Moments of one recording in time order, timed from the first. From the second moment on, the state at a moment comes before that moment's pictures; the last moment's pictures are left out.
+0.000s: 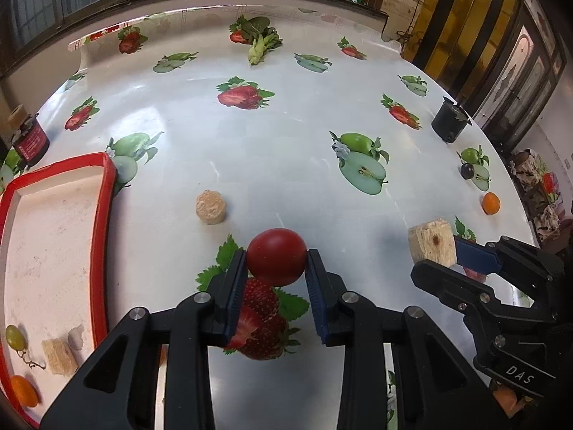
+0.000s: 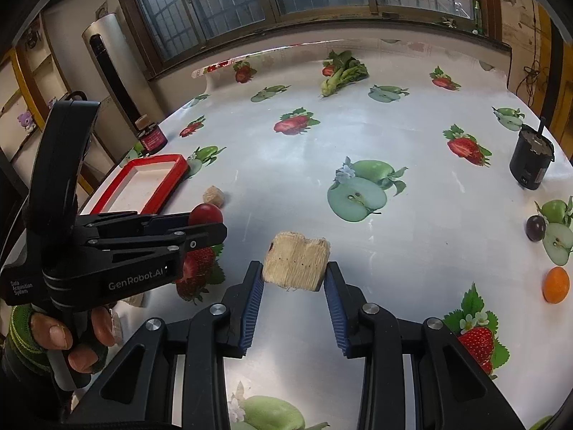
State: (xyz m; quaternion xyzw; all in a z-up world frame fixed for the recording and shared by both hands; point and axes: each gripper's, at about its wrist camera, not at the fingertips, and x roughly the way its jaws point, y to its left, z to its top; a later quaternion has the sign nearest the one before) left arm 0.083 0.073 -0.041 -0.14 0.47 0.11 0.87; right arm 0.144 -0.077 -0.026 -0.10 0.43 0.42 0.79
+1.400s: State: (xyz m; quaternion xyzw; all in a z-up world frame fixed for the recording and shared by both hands) left arm -0.035 0.163 -0.015 -0.19 0.42 0.18 0.87; right arm 0.065 0.030 -0.002 -0.15 0.40 0.50 0.75
